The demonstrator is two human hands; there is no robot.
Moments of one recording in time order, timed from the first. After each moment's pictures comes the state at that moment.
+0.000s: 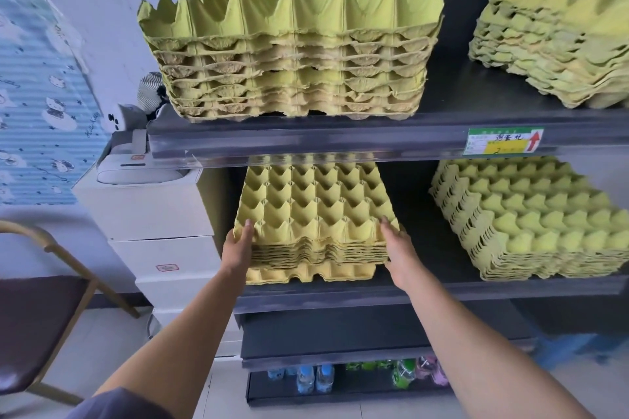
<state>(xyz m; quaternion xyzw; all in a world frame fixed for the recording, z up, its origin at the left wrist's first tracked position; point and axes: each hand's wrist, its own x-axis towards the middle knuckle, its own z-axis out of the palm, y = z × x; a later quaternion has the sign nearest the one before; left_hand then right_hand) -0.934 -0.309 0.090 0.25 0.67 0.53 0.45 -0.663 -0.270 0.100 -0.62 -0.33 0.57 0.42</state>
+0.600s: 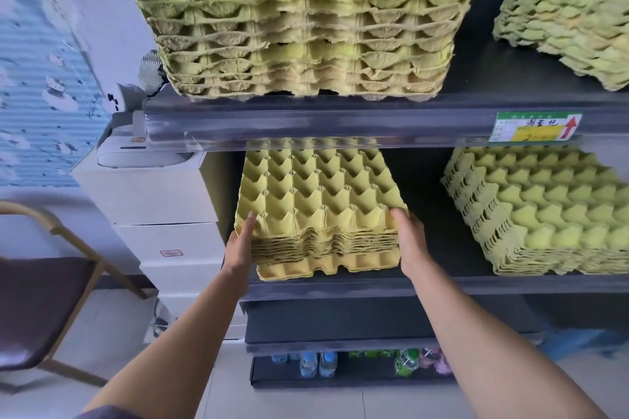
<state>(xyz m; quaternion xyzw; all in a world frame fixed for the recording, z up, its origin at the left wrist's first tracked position) -0.934 -0.321 0.074 0.22 0.63 0.55 0.50 -0.667 -0.261 0.094 -0.60 -0.36 0.53 0.49</state>
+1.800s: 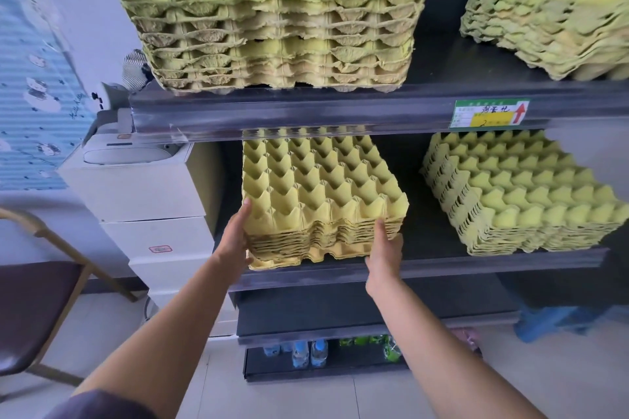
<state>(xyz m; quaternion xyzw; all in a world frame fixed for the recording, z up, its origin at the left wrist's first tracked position) -0.920 -0.335 0.101 0.25 0.60 0.47 0.59 -0.693 -0.330 0.102 -0.67 -0.21 0.51 0.50</state>
